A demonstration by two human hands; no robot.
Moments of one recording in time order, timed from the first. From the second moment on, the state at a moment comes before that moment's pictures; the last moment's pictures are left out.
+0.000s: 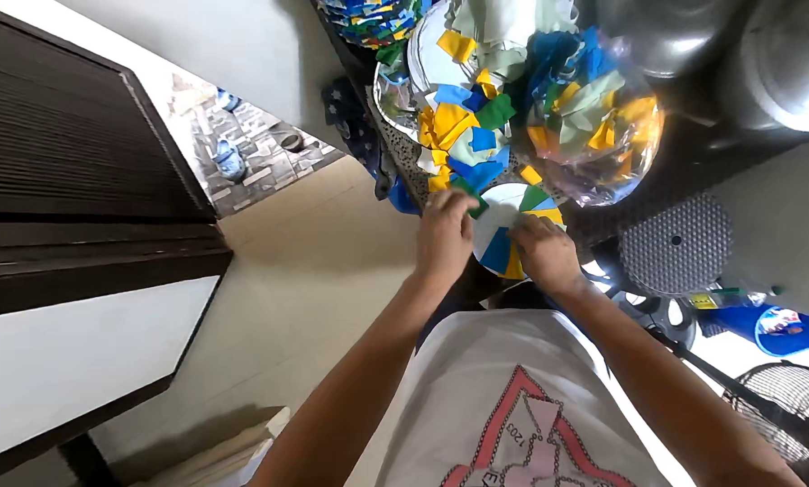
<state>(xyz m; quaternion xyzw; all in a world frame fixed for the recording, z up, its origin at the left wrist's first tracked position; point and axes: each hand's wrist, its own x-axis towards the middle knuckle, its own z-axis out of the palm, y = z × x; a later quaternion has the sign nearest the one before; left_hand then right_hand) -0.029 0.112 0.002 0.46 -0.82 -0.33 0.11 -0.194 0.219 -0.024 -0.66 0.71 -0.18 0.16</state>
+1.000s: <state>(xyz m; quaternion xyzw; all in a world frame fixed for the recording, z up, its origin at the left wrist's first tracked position) 0.025 0.186 -0.064 0.22 -0.95 -0.15 0.14 -0.204 0.274 -0.054 -0.73 0.64 -0.22 0.12</state>
